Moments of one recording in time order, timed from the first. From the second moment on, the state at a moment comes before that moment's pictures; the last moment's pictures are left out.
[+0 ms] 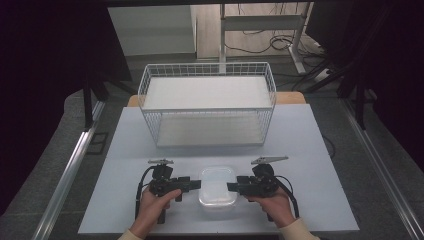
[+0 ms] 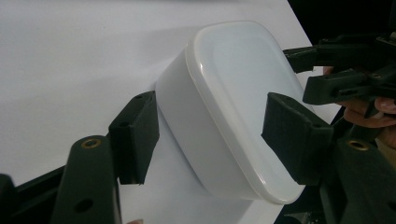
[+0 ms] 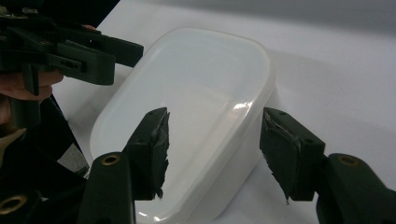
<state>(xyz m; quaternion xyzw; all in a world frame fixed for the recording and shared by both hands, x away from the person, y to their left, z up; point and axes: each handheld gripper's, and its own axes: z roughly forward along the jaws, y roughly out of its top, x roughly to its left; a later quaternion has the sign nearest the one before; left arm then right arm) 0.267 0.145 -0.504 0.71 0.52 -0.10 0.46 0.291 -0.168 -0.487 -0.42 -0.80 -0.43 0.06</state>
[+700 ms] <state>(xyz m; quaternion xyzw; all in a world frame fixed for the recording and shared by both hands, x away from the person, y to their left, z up) 0.263 0.139 -0.510 0.69 0.52 -0.15 0.48 0.291 -0.183 -0.494 -0.47 -0.74 -0.45 0.13</state>
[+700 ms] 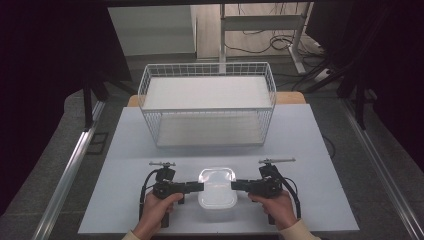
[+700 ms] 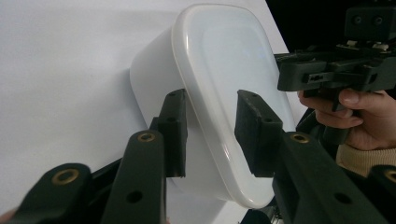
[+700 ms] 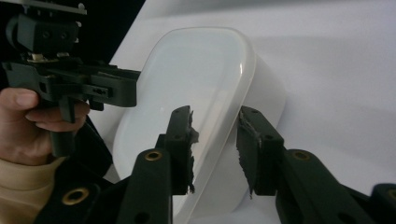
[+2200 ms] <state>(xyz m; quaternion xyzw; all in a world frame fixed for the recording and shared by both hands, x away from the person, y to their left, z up) 0.248 0.146 -0.491 0.70 0.50 -0.12 0.50 0.279 -0.194 -0.476 -0.43 -0.74 -0.49 0.15</state>
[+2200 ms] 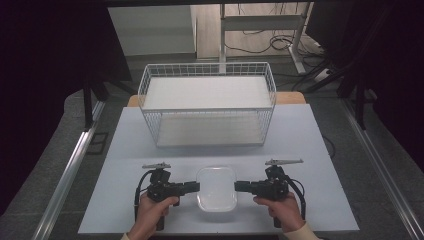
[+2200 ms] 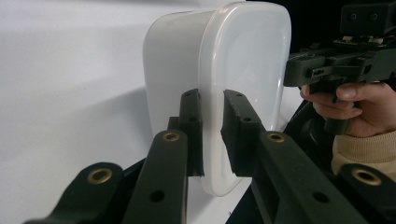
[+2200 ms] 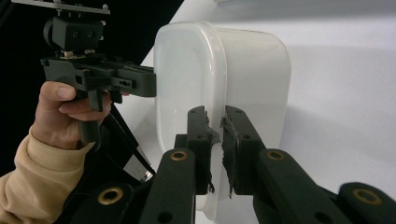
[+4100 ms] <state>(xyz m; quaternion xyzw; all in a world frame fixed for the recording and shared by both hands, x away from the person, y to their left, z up) 0.304 0.157 -0.356 0.72 0.43 -0.01 0.55 0.332 -0.180 -0.352 -0.36 -0.76 -0.55 0.04</state>
